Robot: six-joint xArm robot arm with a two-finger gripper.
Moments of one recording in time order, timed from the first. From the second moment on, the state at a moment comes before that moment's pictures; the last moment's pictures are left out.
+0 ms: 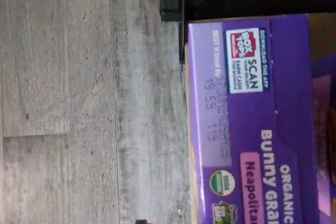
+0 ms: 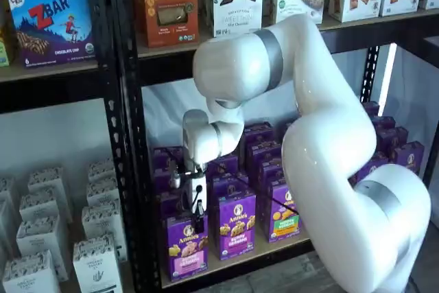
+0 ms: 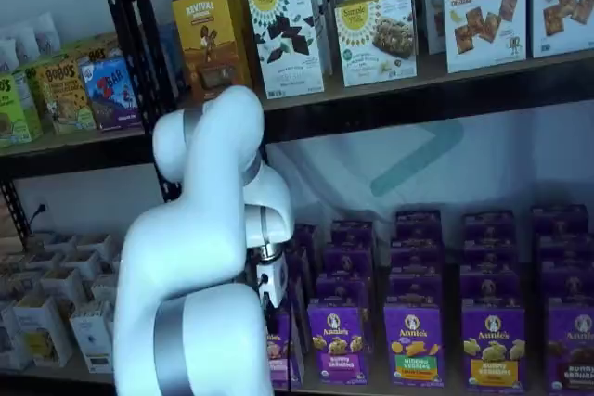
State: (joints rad) arm 0.35 1.00 -1.51 0.10 0.53 -1.30
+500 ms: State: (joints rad) arm 0.35 1.03 -1.54 0.10 0.54 -1.31
